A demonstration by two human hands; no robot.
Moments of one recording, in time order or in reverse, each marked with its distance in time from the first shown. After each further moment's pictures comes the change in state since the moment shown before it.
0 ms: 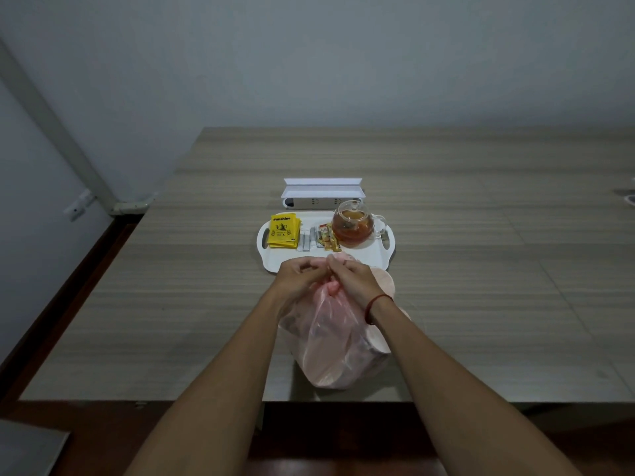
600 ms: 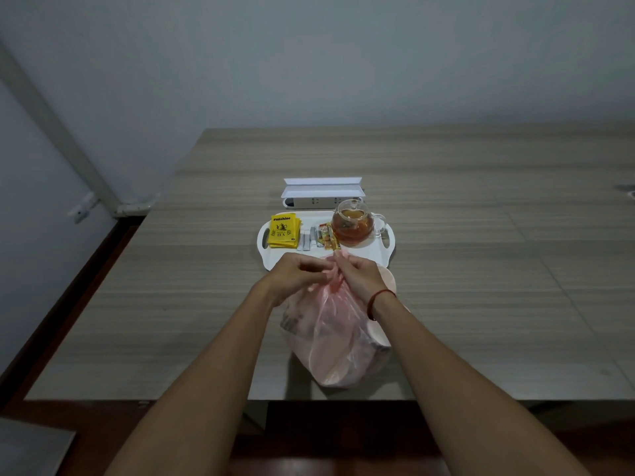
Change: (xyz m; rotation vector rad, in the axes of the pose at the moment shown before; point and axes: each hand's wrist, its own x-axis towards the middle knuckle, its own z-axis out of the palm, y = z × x) left_hand 0.005 0.010 -0.013 0.304 -0.134 0.054; right_hand 0.002 -0.002 -0.011 -0.020 0.035 -0.063
